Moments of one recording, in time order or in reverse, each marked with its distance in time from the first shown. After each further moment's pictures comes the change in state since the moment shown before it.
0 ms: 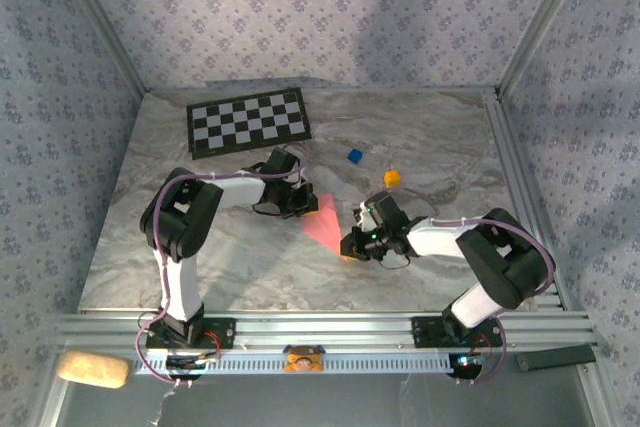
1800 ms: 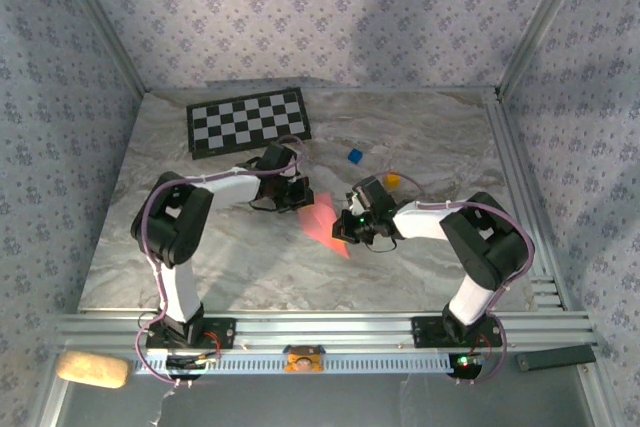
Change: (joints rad) left arm 0.005 -0.083 0.018 -0.060 -0.068 -0.008; right arm -0.005 0.150 0.192 -0.037 0.094 0.032
